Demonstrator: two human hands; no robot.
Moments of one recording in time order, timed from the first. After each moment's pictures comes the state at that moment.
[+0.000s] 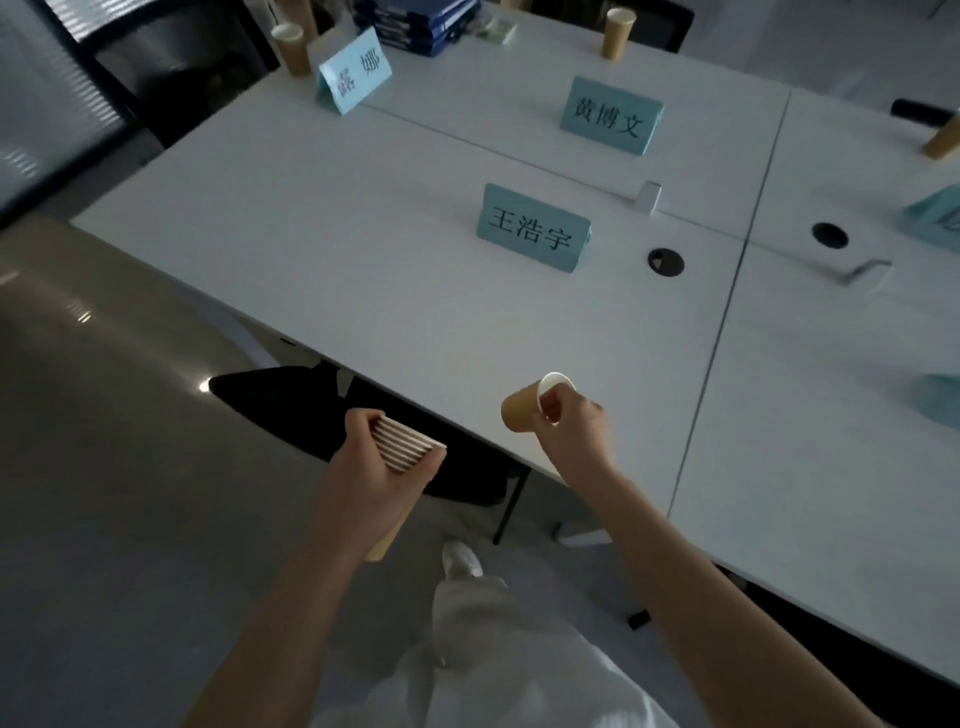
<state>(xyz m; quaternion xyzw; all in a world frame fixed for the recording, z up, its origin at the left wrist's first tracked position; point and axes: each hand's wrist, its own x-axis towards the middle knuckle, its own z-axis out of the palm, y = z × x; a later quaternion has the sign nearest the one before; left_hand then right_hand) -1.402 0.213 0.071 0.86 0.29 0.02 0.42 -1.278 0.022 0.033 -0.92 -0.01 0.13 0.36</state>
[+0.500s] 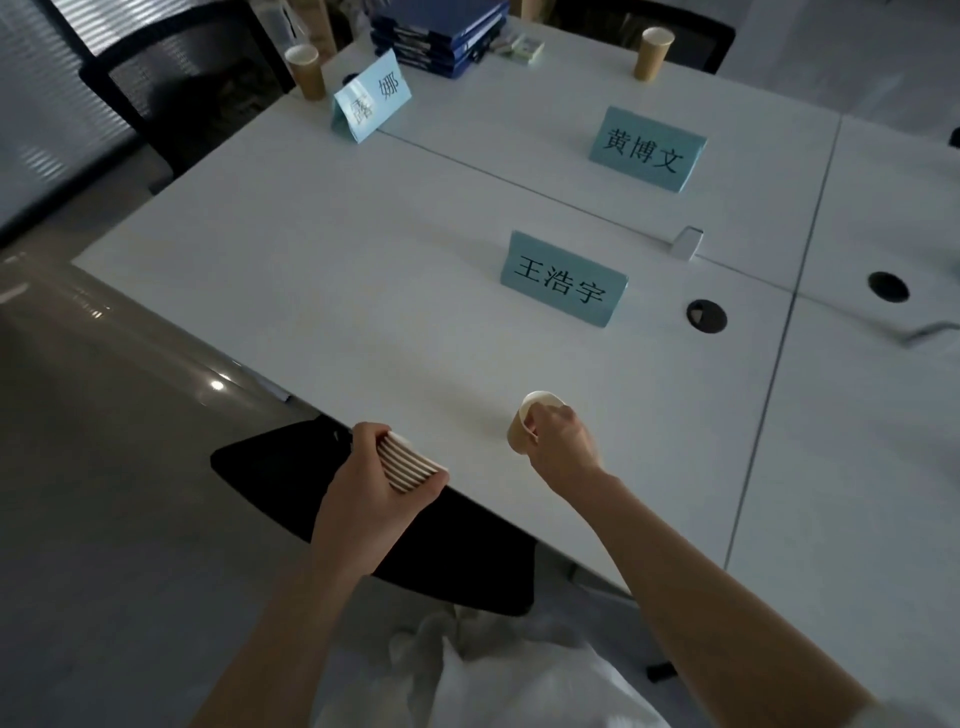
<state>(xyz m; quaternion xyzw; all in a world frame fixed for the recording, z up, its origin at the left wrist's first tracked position) -1.307 0.277 0.067 0.87 0.29 -0.03 0.41 -1.167 0.092 0.011 -0.95 -0.14 0.19 0.19</state>
